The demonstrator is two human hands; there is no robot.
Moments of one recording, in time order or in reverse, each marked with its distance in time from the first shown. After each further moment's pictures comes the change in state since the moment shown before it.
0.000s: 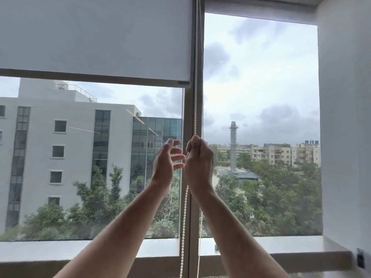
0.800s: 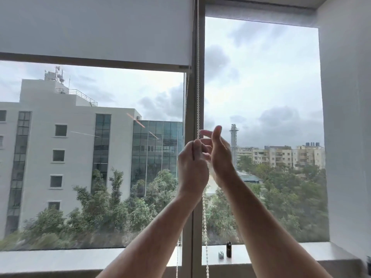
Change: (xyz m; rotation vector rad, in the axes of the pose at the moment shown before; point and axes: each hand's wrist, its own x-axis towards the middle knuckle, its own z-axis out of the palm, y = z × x) left_hand -0.015 0.014 0.057 0.140 0.166 0.298; right_hand 0.056 0.012 -0.029 0.240 -0.221 0.317
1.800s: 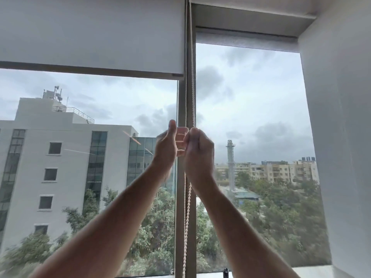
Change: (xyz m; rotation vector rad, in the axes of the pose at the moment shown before) left_hand 0.086 0.038 -0.010 -0.145 -0.190 -0.162; right_hand 0.008 -0.044 0.037 -0.147 0.192 -0.474
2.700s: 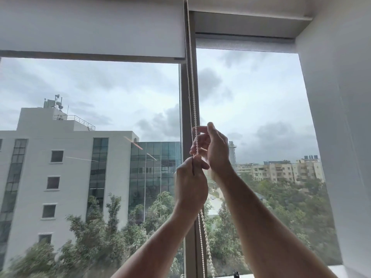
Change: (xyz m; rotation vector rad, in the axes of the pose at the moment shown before) left_hand -0.063 -0.021 0.016 0.269 0.131 0.277; right_hand 0.033 0.002 -0.012 0.389 -0.113 0.356
